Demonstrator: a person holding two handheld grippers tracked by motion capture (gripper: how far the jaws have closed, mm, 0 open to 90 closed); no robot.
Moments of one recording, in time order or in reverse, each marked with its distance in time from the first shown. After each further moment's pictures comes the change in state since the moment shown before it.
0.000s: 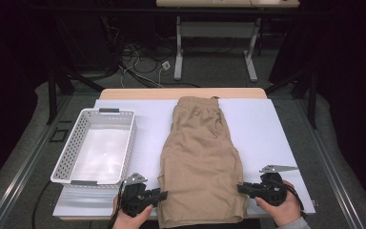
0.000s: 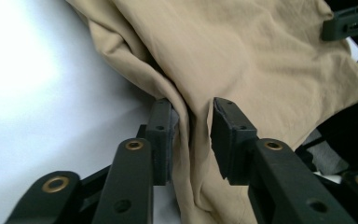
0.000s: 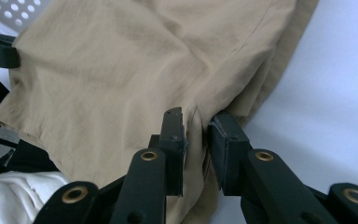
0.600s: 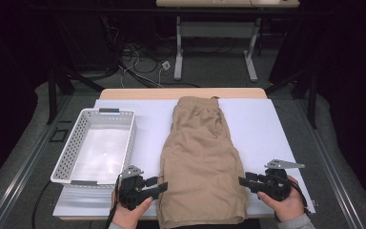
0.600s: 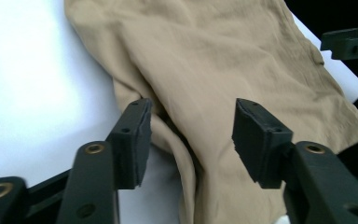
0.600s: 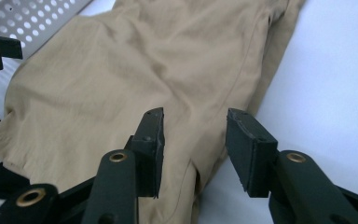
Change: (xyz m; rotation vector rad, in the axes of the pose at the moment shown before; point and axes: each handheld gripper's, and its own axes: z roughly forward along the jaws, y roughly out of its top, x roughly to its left) left arm 0.003 0.022 -0.005 -0.089 0.037 0.007; right arm -0.006 0.012 -0.006 -0.119 -0.034 -0.060
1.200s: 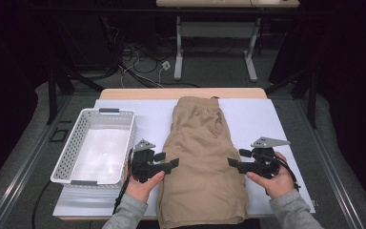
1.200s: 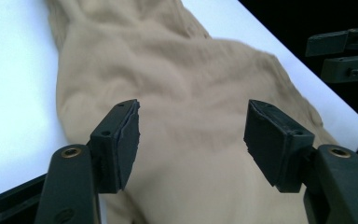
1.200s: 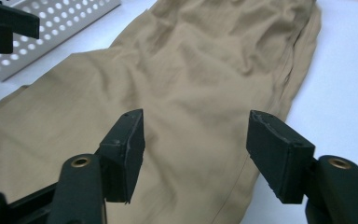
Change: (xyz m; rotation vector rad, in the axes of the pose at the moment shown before) left arm -0.006 0.071 0.031 -0.047 -0.013 0.028; right arm 0.009 0.066 0.027 -0.020 -0.045 -0.181
